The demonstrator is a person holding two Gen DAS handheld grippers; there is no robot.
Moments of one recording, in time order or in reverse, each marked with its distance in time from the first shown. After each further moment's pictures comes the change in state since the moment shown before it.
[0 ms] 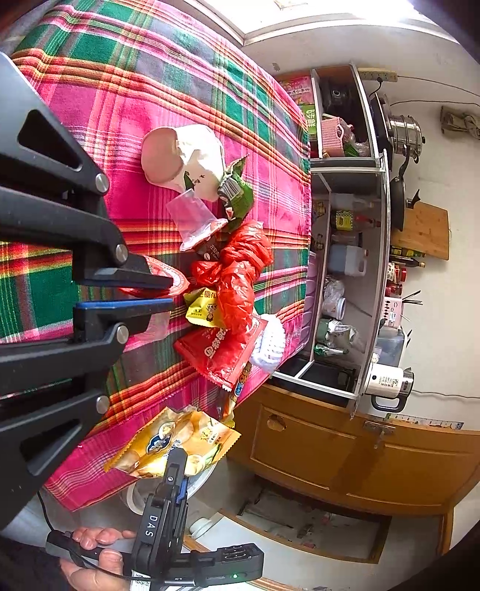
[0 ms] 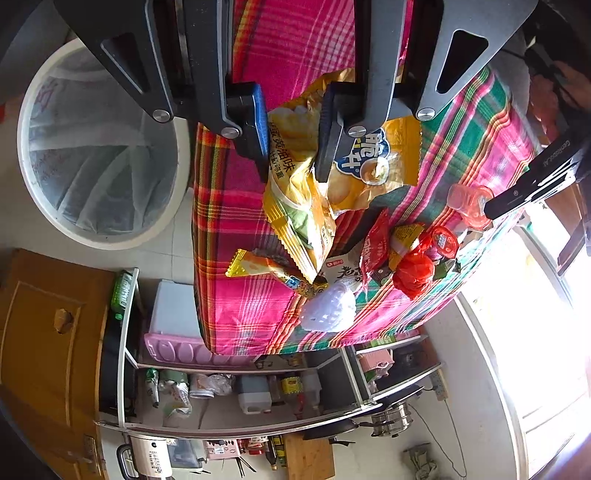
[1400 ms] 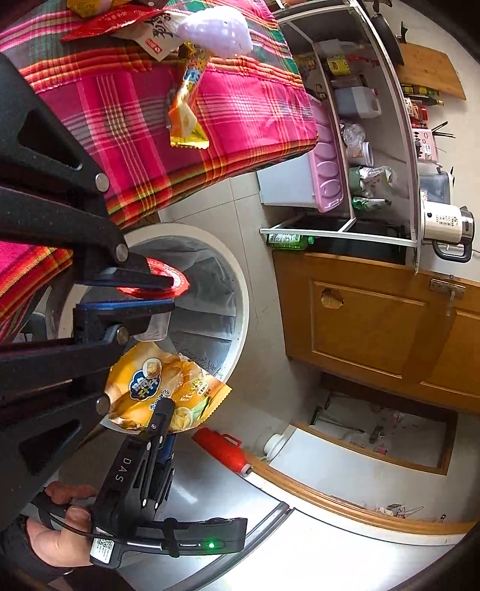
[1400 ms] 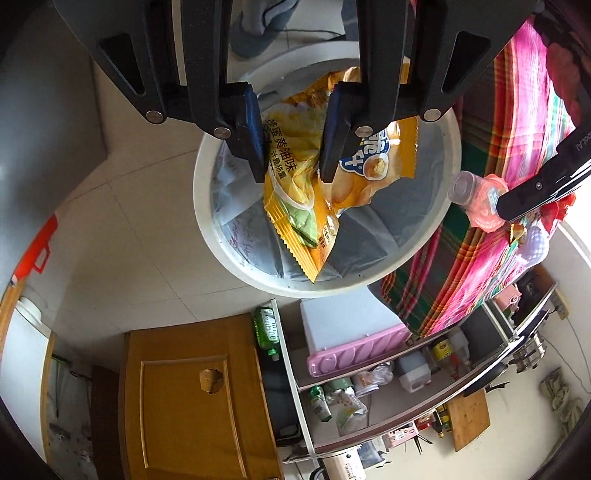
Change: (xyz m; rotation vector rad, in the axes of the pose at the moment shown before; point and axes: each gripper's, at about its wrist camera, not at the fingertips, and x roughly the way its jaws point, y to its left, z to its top) left arm 0.130 -0.236 0.035 0.265 0.189 -0.360; right arm -0.049 -0.192 -0.057 0.386 -0.030 -0.334
